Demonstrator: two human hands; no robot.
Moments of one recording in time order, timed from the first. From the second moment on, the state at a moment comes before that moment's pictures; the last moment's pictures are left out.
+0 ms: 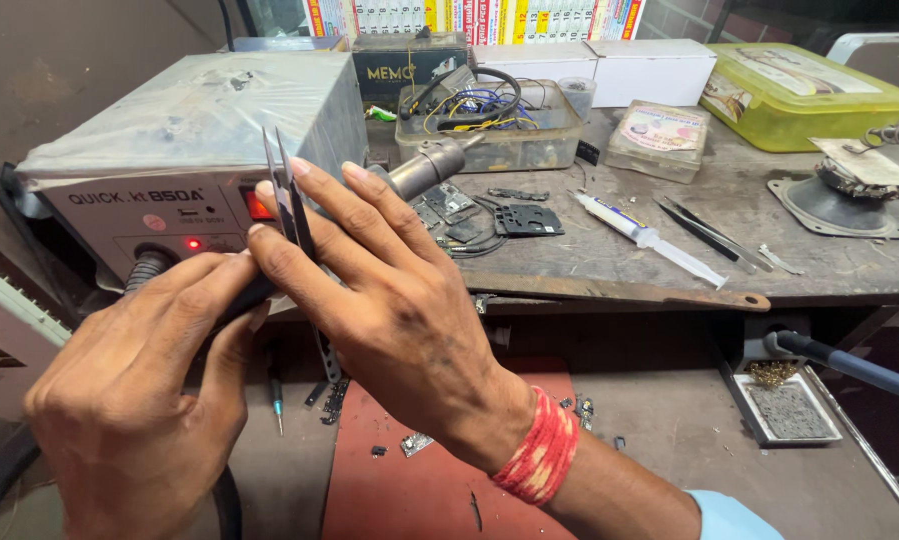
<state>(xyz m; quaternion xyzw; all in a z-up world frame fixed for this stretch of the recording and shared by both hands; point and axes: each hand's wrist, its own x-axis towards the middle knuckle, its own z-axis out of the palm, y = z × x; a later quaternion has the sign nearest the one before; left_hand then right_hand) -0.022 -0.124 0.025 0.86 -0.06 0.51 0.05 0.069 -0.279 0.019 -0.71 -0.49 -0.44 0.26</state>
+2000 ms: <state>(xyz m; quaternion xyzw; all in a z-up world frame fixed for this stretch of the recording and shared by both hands) 0.046 -0.207 -0.031 0.53 -0.09 0.33 0.77 0.074 -0.322 0.026 -0.74 -0.47 -0.42 0.25</state>
